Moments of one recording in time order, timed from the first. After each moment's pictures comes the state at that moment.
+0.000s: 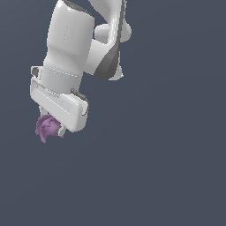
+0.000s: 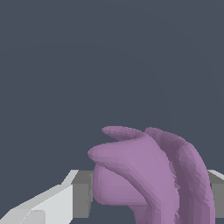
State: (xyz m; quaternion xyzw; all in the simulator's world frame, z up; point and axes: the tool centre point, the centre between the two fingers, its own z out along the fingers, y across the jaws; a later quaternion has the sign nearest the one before) arm 0.120 -0.177 0.323 0.90 -0.31 0.29 0.10
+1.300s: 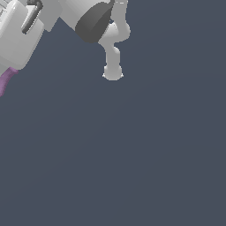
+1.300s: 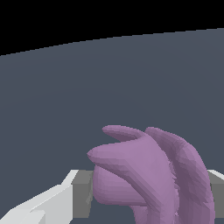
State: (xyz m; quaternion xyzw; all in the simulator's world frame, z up) arm 0.105 -0.219 0.493 0.79 -0.42 0.42 0.16
